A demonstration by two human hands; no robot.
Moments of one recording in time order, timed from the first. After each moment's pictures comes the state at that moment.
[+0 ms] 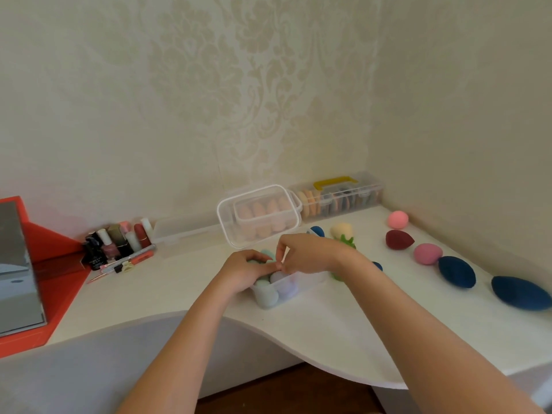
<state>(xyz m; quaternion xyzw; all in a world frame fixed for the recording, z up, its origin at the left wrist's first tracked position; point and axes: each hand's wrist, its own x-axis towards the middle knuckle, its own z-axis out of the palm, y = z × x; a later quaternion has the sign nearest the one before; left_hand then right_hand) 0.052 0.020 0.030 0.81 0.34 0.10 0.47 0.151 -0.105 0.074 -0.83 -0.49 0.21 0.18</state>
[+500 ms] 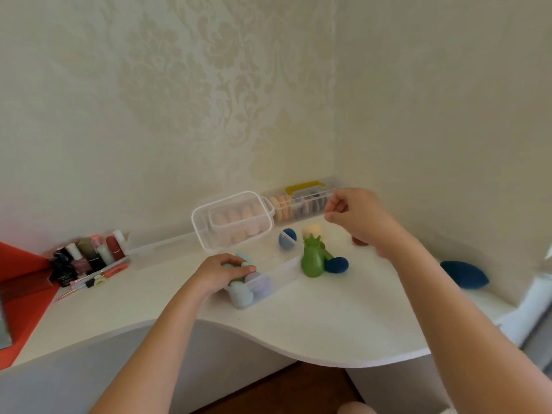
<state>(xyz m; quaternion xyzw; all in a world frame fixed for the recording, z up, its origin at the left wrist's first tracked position) 0.049 0.018 0.031 0.82 0.32 0.11 0.47 0.191 -0.209 0.110 -0.86 -0.33 -0.04 0.39</state>
